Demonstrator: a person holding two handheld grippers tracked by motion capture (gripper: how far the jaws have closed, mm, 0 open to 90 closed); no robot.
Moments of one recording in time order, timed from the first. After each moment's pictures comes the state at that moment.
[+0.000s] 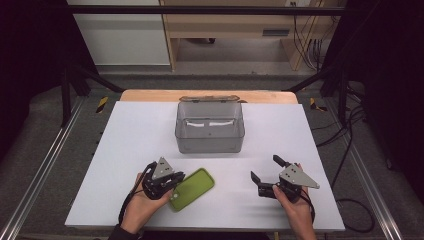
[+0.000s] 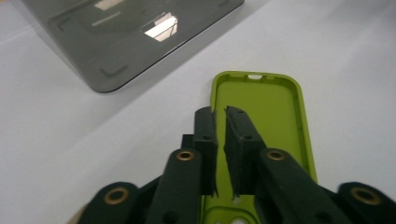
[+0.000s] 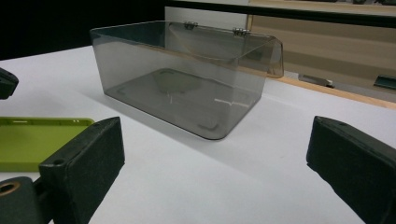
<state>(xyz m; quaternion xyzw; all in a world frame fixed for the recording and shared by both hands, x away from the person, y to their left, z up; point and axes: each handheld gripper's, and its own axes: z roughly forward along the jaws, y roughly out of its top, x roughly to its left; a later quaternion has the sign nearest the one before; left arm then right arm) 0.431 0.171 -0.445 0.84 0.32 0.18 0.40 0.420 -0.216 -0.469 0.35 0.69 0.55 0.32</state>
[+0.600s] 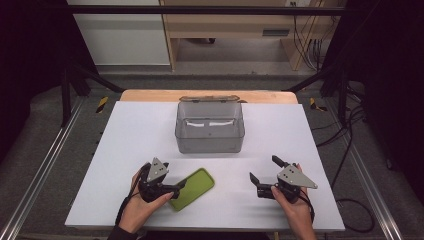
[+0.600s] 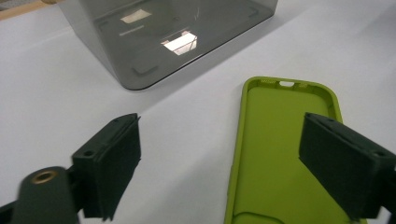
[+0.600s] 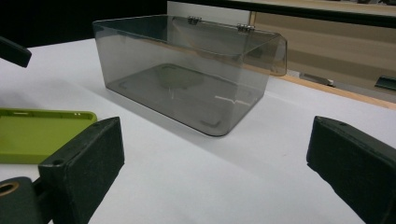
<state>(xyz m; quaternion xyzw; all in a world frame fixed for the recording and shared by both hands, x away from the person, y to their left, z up) 0.432 0.181 -0.459 0.81 0.35 0.21 0.42 0.419 -0.213 -0.470 0.34 0.70 0.54 0.32</state>
